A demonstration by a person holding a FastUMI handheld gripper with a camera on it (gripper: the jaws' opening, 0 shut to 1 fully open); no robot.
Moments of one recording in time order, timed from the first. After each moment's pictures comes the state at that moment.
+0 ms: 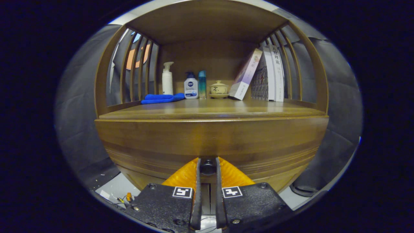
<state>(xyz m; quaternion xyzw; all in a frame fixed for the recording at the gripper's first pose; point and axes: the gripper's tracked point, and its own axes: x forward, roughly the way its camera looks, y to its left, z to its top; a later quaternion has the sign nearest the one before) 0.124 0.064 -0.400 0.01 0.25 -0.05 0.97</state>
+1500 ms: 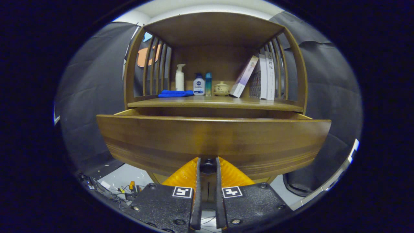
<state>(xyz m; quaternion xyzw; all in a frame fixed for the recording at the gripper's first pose) 0.012 0.072 -0.384 0.00 0.26 -0.02 0.97</state>
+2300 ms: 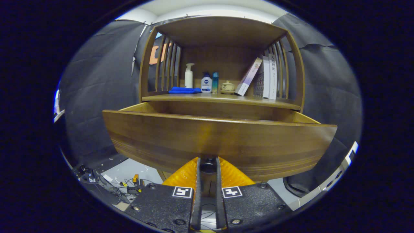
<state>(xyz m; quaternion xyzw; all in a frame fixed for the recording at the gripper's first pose) -0.030 0.081 -0.379 -0.01 0.26 0.01 0.96</state>
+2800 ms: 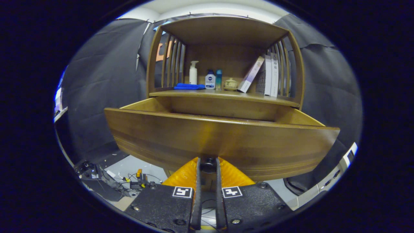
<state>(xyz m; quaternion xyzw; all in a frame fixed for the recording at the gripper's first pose) -0.058 0.087 -0.376 -0.02 0.28 0.03 0.96</state>
